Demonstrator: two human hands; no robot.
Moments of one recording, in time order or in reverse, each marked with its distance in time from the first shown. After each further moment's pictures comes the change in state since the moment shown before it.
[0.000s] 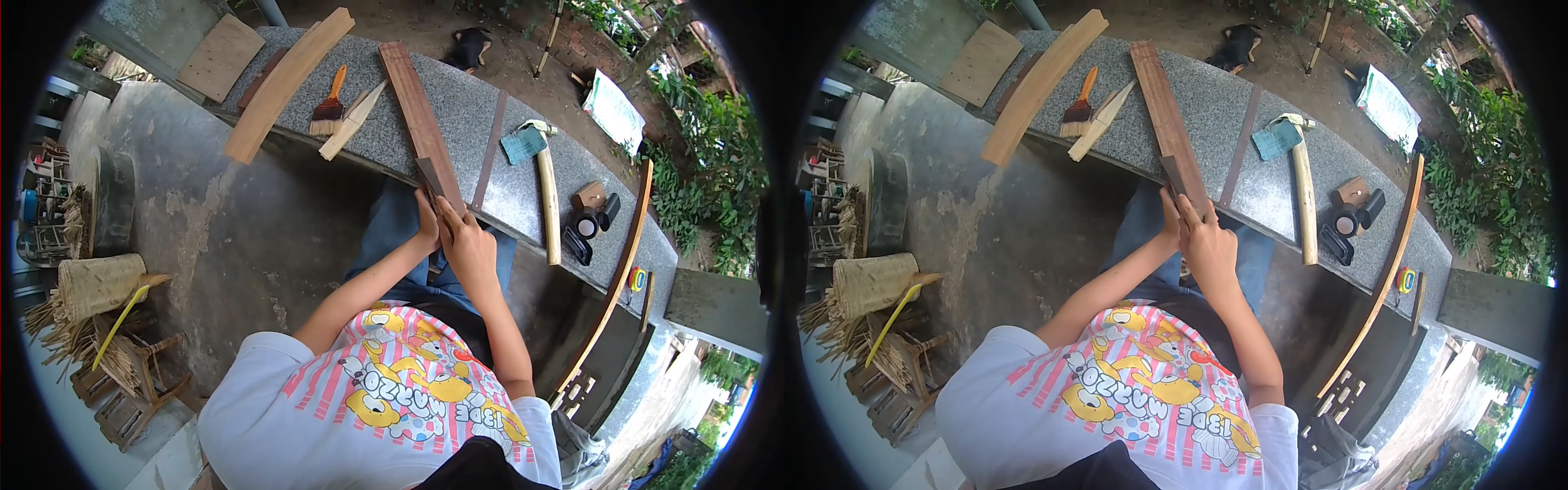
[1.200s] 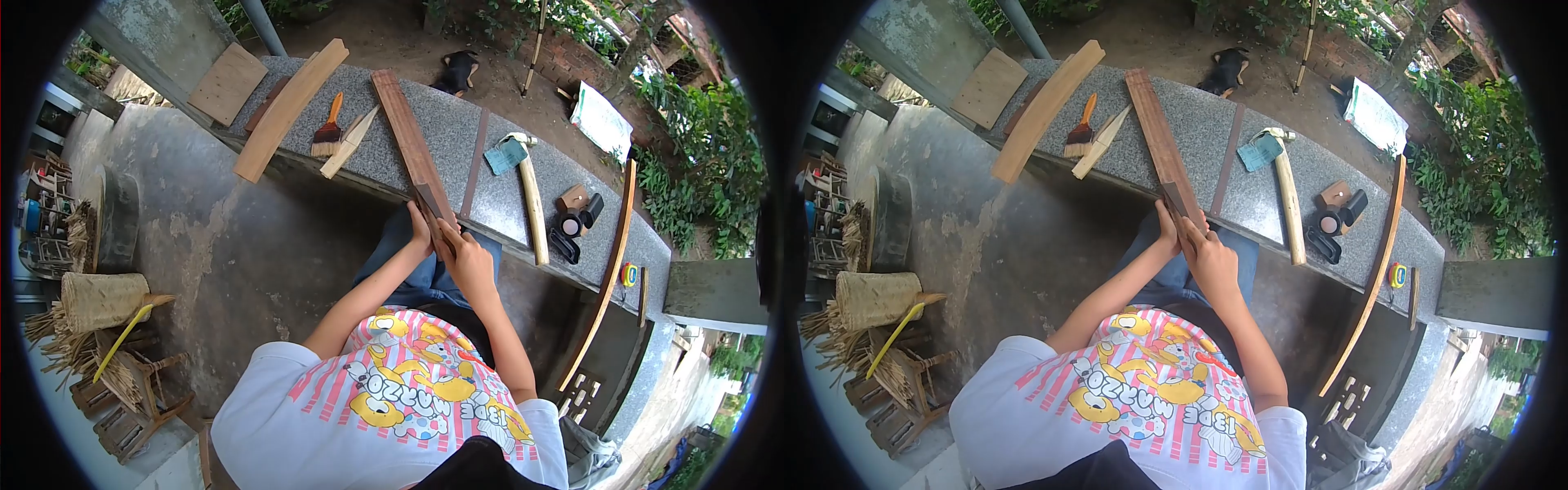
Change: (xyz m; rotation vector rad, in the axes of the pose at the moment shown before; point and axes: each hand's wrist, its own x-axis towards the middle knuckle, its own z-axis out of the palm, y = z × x) left_hand -0.001 0.003 -0.003 0.248 -0.023 -0.004; right_hand -0.025 0.013 -0.016 0.136 -0.124 0.085
